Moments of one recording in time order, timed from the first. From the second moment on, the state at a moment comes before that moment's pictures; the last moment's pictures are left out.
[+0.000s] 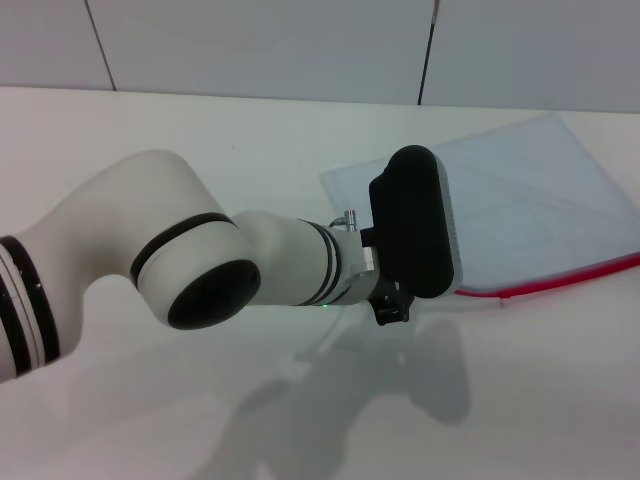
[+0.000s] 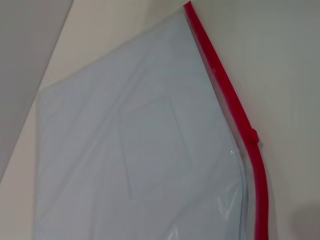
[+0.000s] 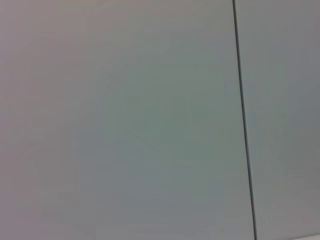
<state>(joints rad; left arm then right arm) -0.71 -2.04 -0.91 -1.08 2.64 -0.58 0.56 0.56 2.03 -0.58 0.09 2.56 1.05 -2.92</state>
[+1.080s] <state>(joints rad) -0.44 -2.03 -1.07 -1.50 2.66 -0.48 0.62 0.54 2.02 -0.57 -0.10 2.19 1.03 -2.45</state>
